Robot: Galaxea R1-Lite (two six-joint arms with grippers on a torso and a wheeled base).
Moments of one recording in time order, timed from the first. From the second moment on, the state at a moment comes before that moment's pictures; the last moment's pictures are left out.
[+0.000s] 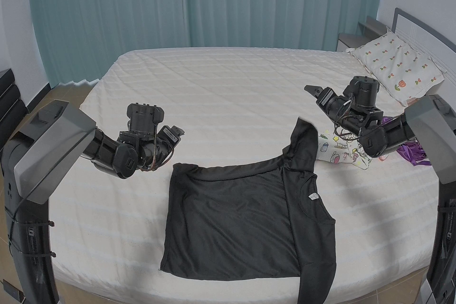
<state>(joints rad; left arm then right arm) -0.29 2.28 -1.33 -0.44 0.11 -0.98 0.20 2.30 -1.43 -0.77 0.06 0.75</state>
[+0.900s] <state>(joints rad) -0.25 2.14 -0.93 -0.51 0.03 -1.00 0.15 2.26 -0.93 -0.75 0.07 0.71</state>
